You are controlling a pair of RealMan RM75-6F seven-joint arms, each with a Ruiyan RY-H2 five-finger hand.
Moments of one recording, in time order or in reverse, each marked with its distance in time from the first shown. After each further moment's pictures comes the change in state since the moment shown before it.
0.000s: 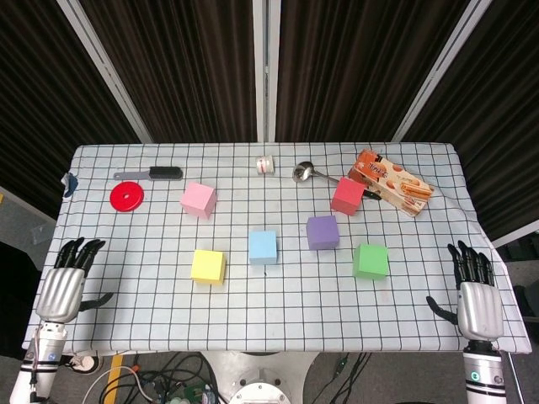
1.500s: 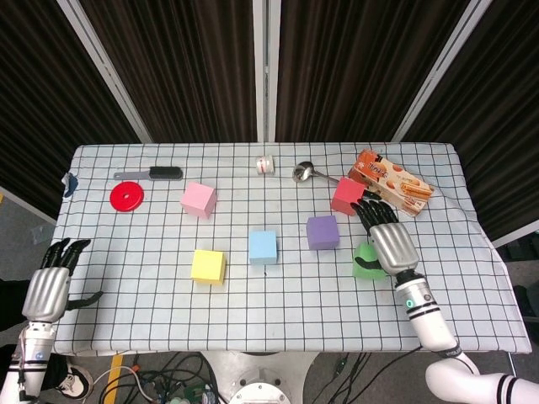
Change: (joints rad) left arm 0.012 0.028 -0.012 0.026 -0.042 -0.015 -0.119; right arm 0.443 -0.001 0.157 -0.075 0.277 -0.494 -0.173
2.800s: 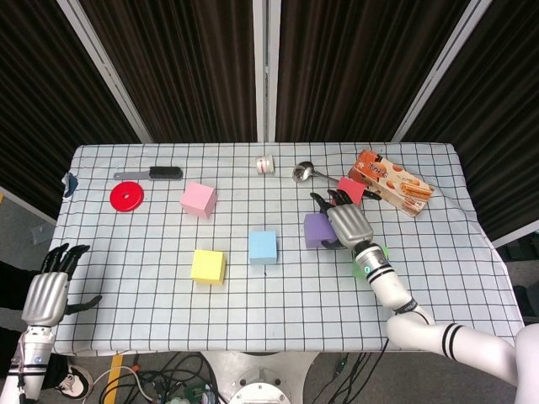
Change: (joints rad) left arm 0.016 -0.033 0.012 0.063 0.010 0.000 -0.042; right arm 0.289 -0.178 -0.017 0.305 0.140 -0.188 0.068
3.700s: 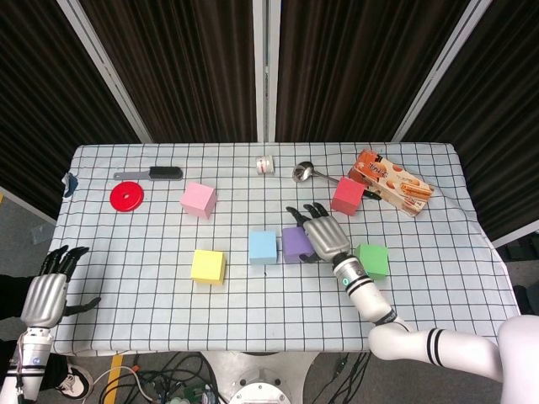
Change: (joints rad) left arm 0.005 -0.006 0.006 0.031 0.004 -0.009 -0.044; right arm 0.065 -0.050 -0.029 -0.124 0.142 0.051 -0.131
